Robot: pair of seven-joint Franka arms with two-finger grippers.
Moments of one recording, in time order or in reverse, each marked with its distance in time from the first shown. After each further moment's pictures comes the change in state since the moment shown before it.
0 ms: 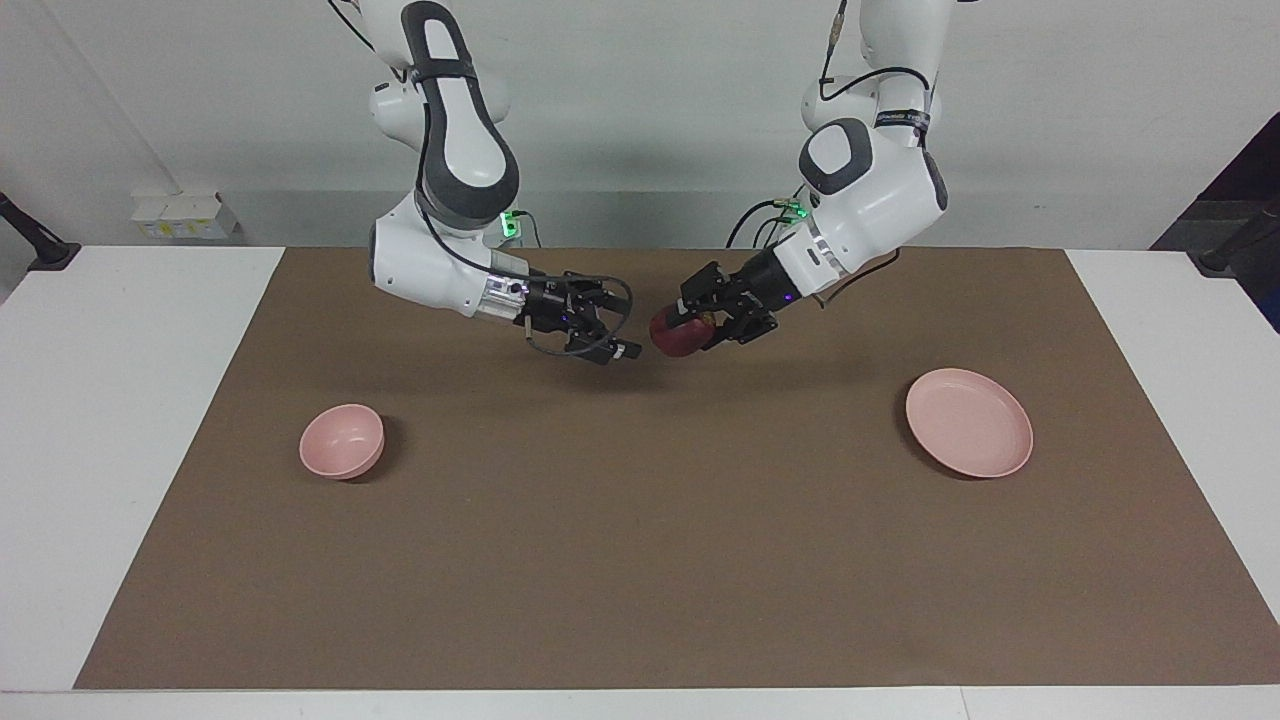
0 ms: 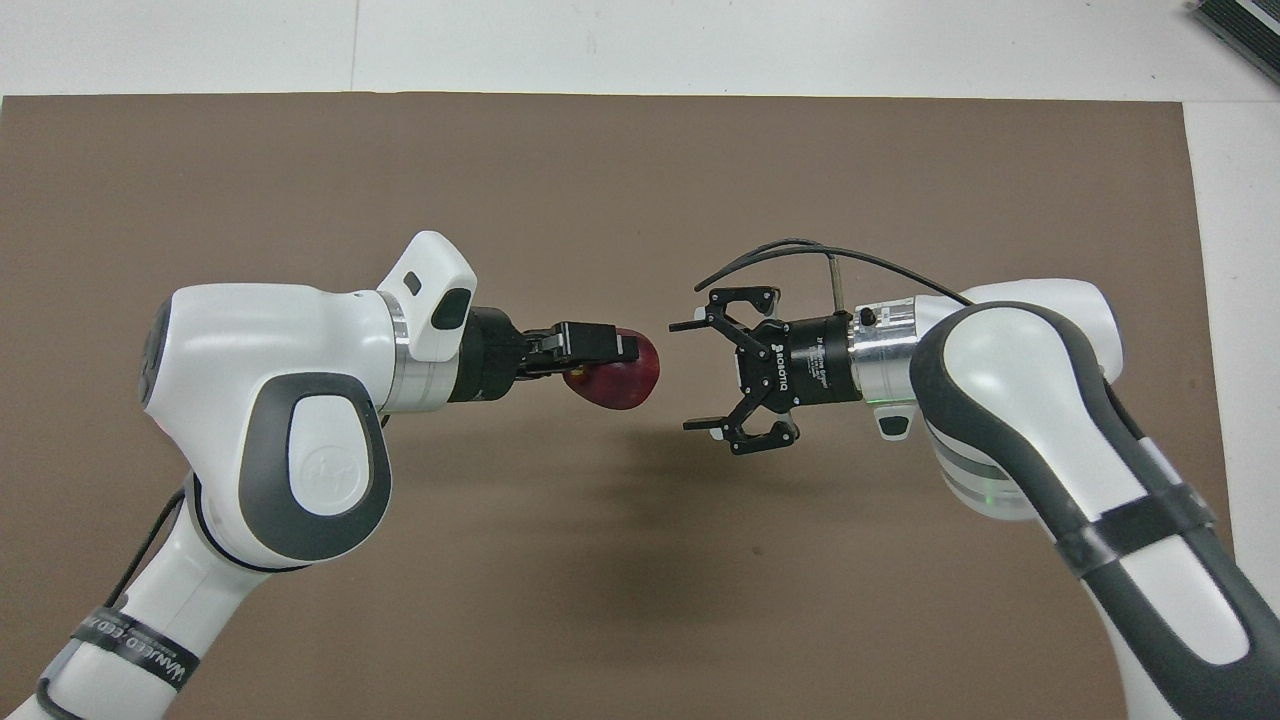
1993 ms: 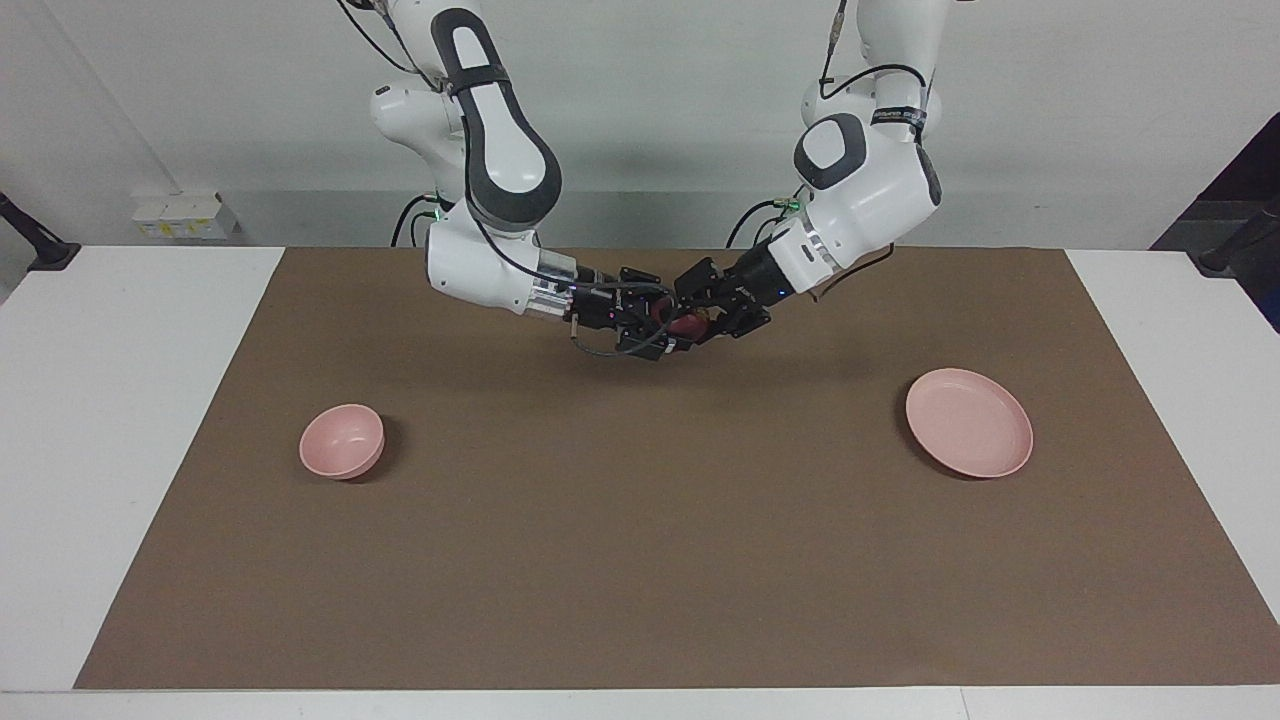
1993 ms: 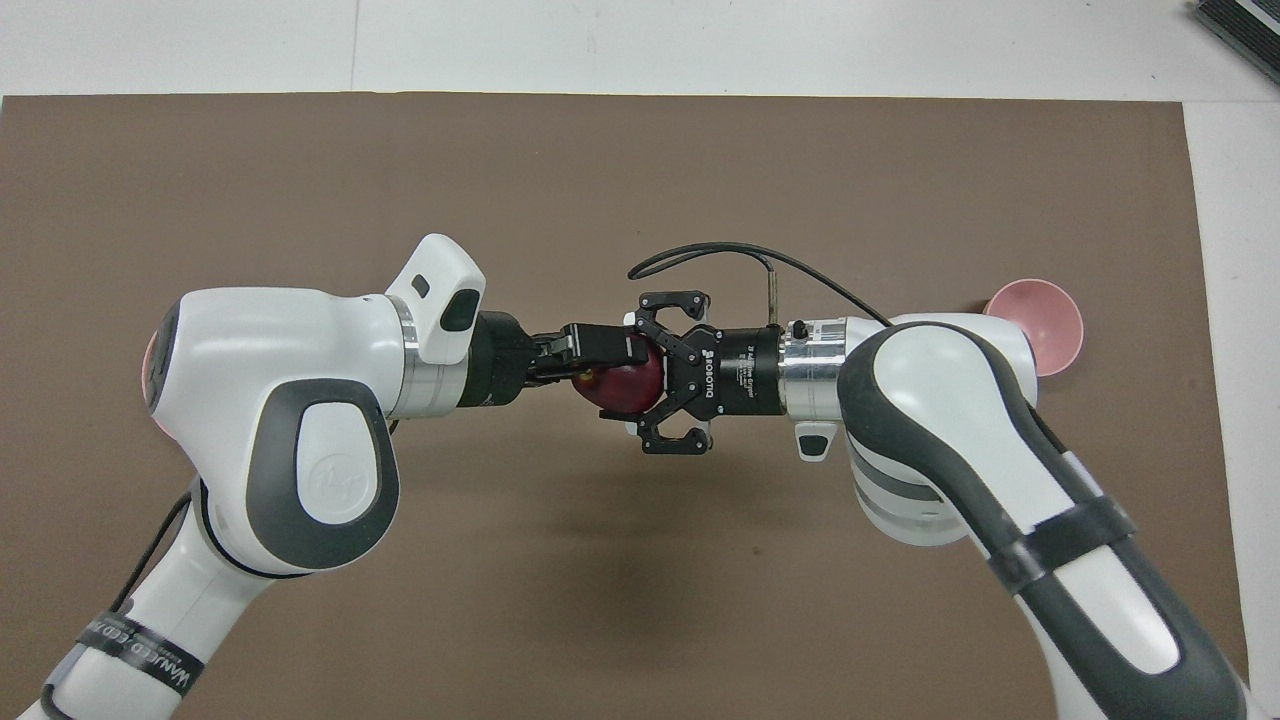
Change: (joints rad) left arm 0.000 -0.006 -0.016 0.002 0.000 0.002 -0.049; right arm 0.124 0.010 0.000 0.008 0.217 0.115 0.029
